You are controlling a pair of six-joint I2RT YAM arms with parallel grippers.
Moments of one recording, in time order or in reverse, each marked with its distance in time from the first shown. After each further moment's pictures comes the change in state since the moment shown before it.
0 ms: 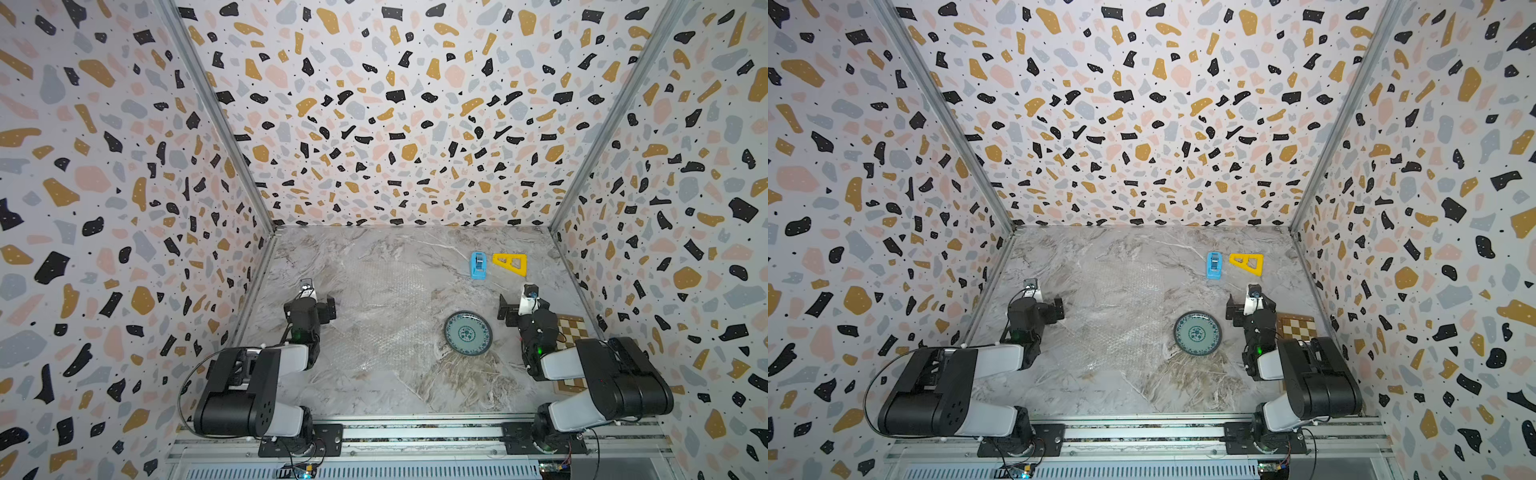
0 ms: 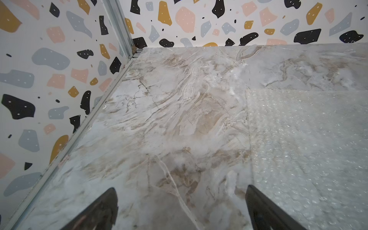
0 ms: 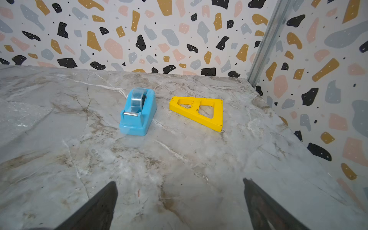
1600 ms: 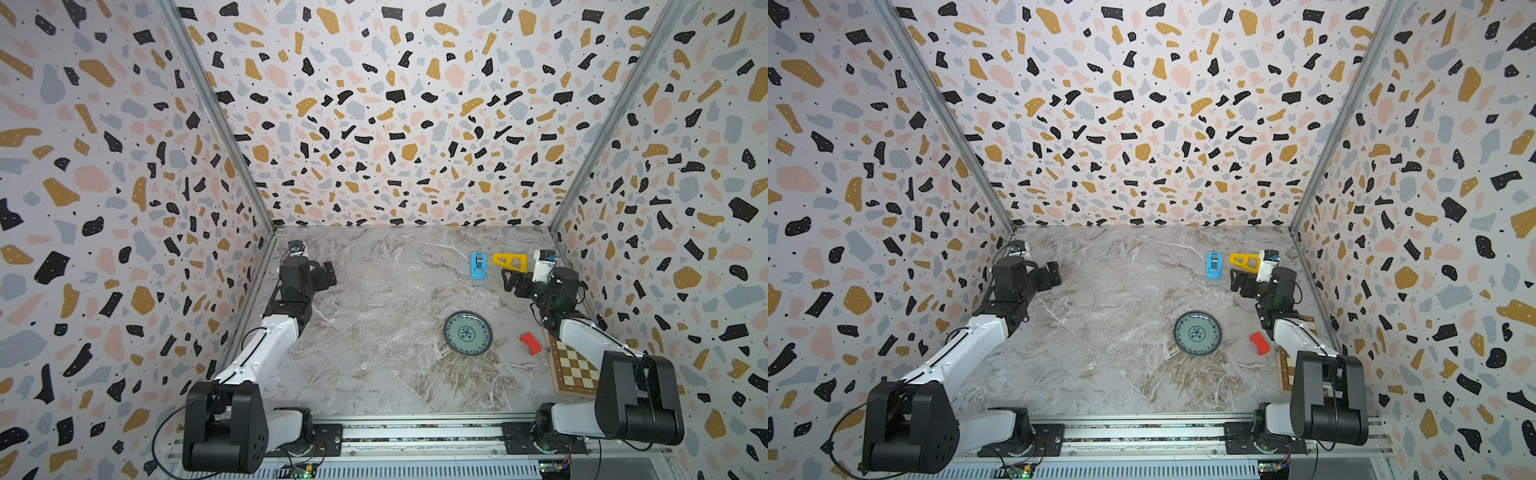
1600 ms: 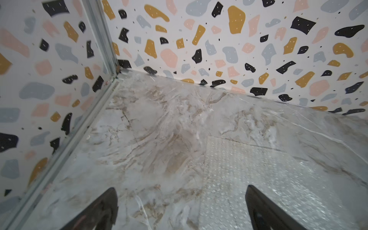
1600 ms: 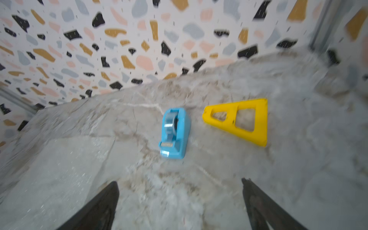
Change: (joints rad) left arm -0.002 -0.167 0.480 -0.723 0.155 -0.242; right arm -0.165 -0.130 0.439 -0.855 -0.477 0.305
